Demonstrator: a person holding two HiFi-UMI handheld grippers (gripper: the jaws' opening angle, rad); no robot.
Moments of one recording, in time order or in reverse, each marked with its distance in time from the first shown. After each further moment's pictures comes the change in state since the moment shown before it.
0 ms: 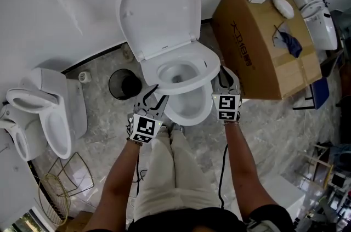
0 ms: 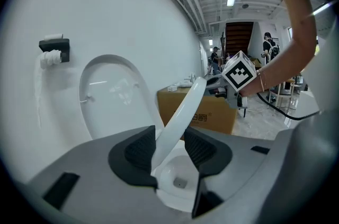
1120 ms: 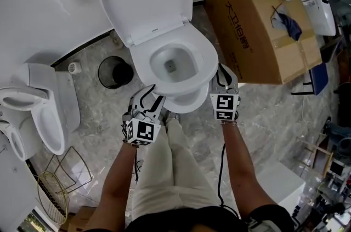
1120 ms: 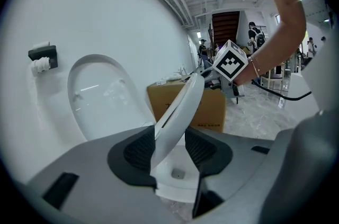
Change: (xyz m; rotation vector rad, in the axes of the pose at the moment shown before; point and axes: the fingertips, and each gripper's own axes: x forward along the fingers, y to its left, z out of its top) left arm -0.008 -0.056 -0.048 0.135 0.041 -0.041; right arm -0.034 0.011 -0.065 0.020 0.071 -0.023
